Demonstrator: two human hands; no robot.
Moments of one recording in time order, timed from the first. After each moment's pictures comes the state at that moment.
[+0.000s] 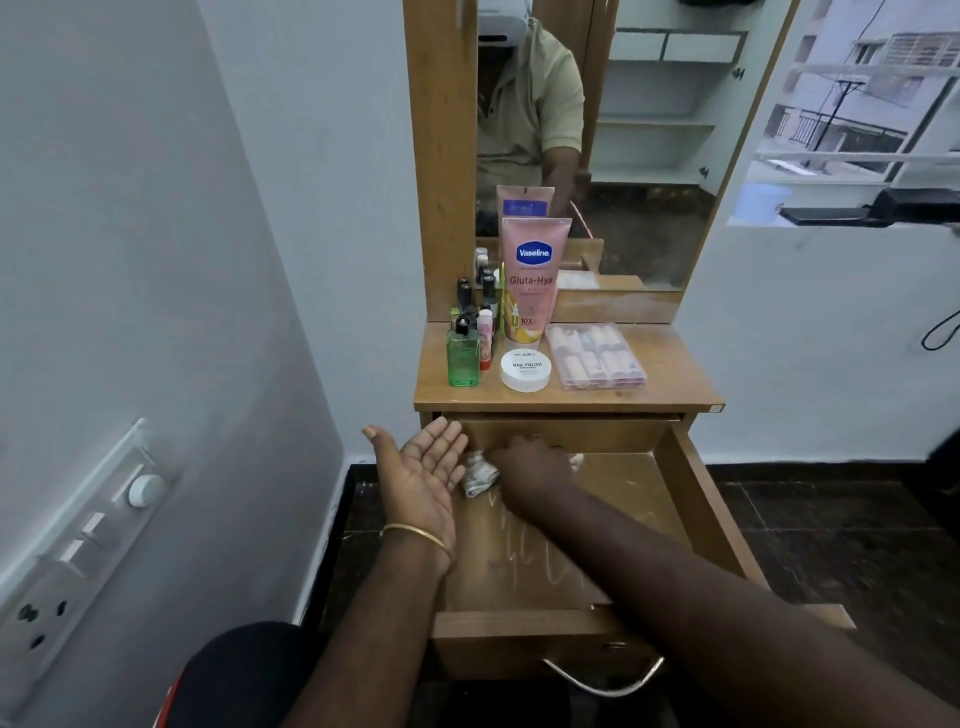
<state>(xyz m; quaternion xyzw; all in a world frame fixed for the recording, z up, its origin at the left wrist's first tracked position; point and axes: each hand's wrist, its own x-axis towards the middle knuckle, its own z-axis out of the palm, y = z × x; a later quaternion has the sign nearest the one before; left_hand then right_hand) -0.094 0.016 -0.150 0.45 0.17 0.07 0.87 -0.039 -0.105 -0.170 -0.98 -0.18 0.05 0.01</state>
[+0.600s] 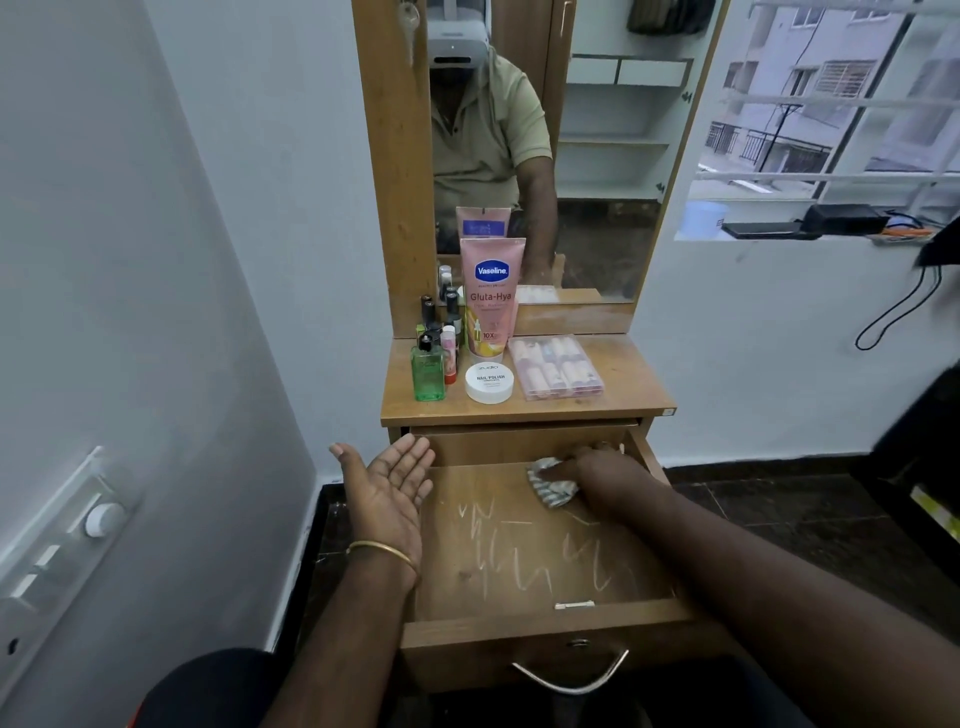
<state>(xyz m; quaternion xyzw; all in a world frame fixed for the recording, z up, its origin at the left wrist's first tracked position) -0.098 0.016 -0.150 0.46 0.16 0.07 0.87 -0.021 -0.234 -0.173 -0.97 -0.17 0.14 -0.02</state>
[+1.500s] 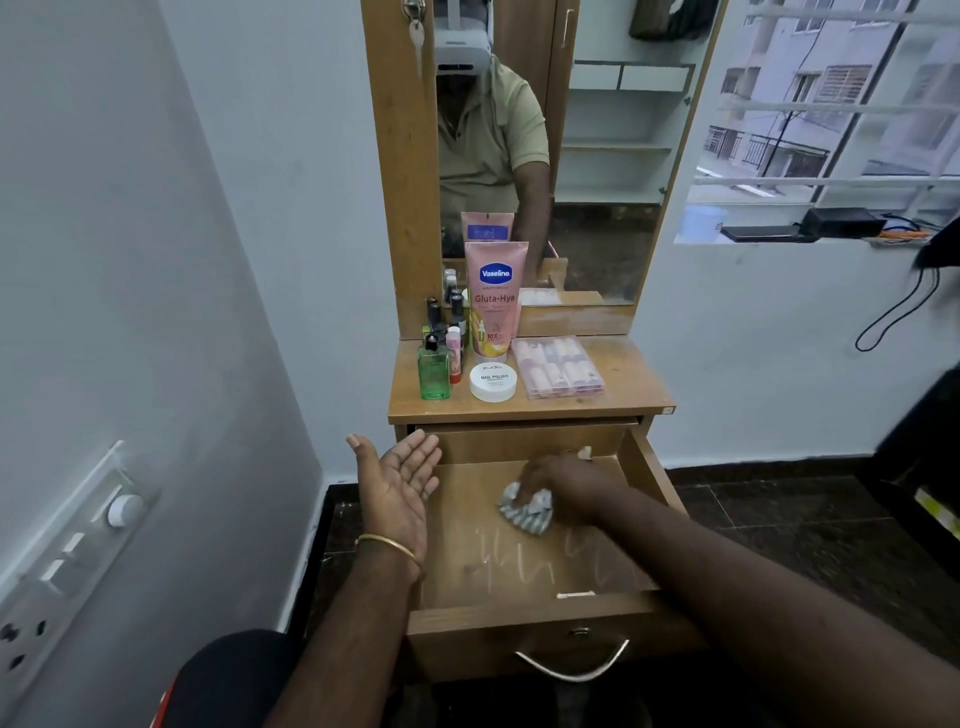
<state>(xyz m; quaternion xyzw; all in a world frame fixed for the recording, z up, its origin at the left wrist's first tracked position) -0.101 0.018 -0.153 0.49 0.14 0.05 0.86 -0.038 -0.195 -0.158 -0.95 -0.25 0.17 0.07</state>
